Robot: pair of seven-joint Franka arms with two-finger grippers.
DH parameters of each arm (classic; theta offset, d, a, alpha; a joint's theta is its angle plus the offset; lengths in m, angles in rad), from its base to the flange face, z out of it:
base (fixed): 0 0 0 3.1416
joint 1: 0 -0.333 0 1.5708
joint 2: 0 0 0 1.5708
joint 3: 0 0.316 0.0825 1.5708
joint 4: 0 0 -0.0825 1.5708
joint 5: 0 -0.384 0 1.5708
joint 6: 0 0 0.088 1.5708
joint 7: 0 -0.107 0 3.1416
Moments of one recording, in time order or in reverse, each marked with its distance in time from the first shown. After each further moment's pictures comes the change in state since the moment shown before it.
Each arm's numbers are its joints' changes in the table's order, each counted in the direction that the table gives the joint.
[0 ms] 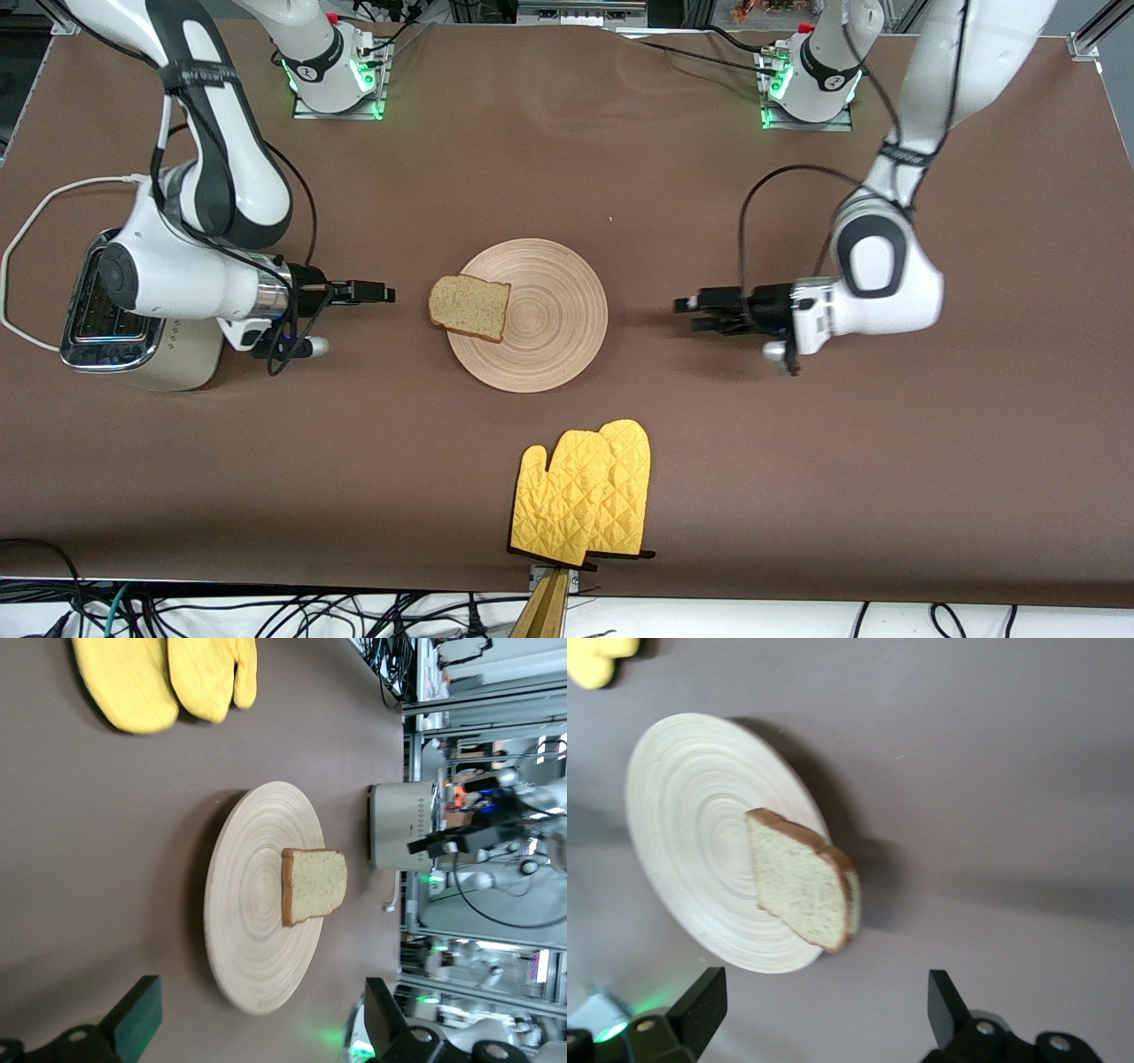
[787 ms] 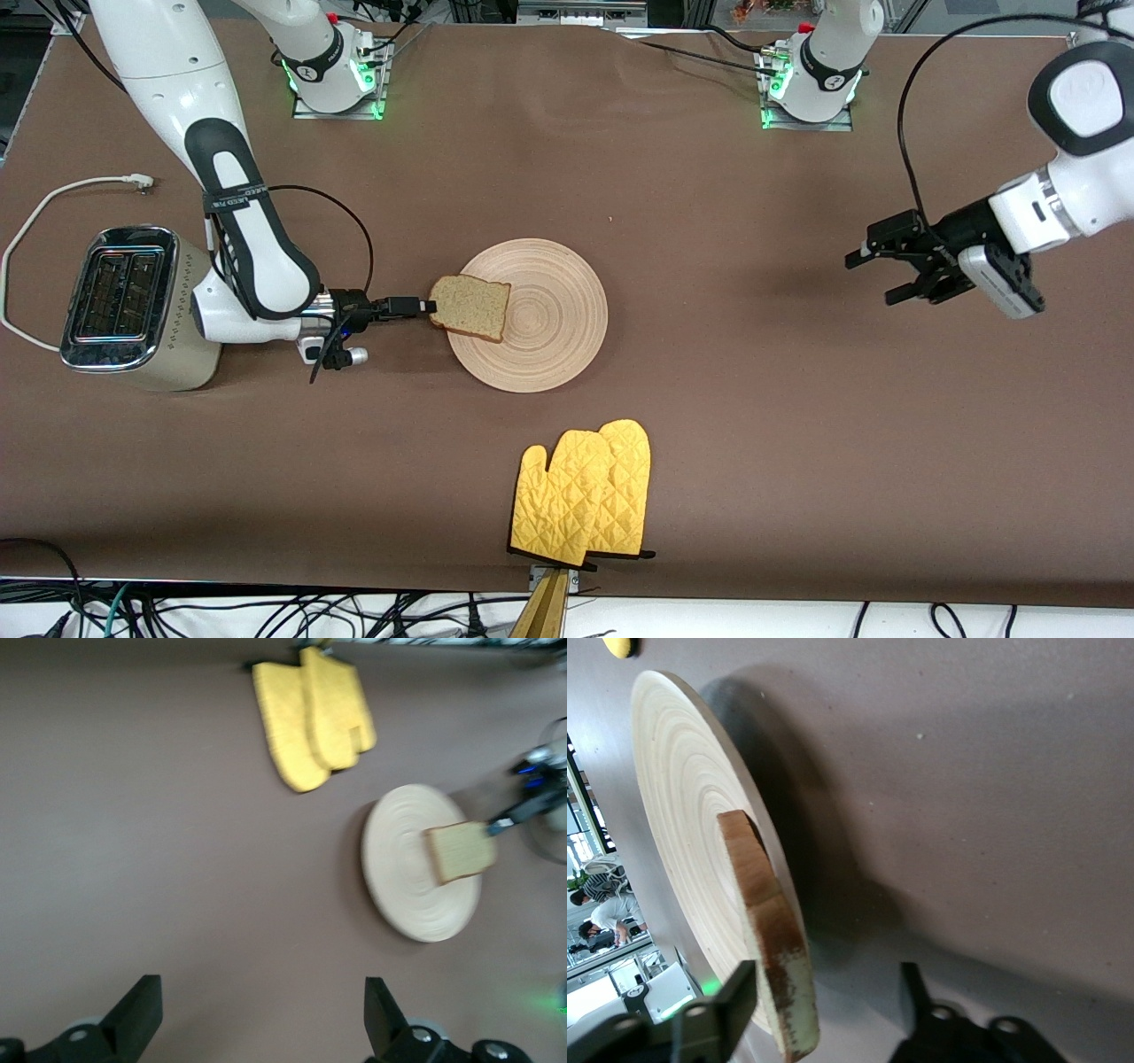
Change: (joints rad) left arm -0.176 -0.453 0.020 -0.048 -0.656 0.029 0.176; right arm 0.014 0.237 -0.005 -0.050 -0.385 -0.055 0.439
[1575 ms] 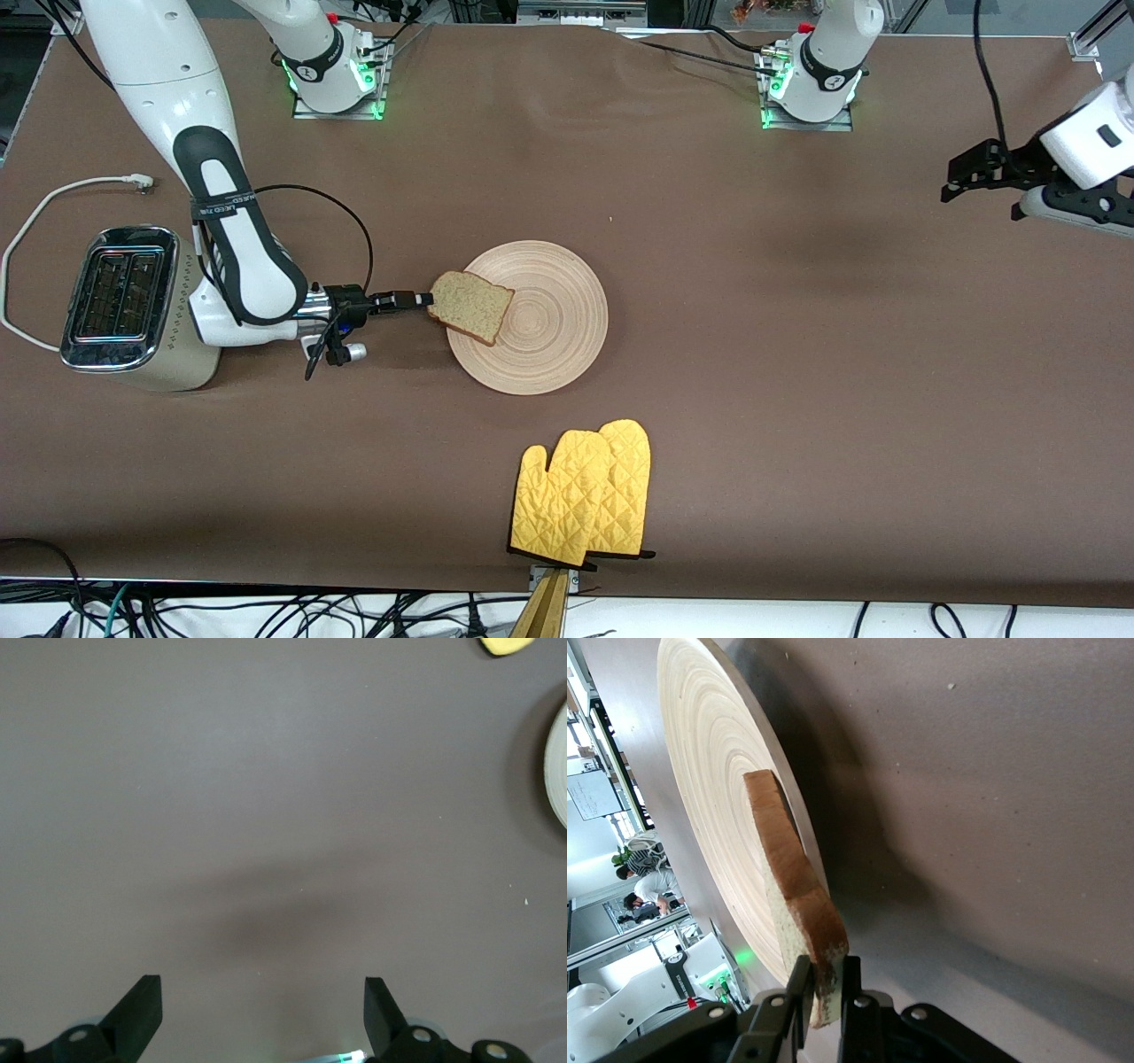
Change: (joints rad) left arm 0.166 -0.063 0.130 0.210 -0.510 0.414 0.400; right arm 0.029 0.003 0.000 0.010 -0.014 0.113 0.016
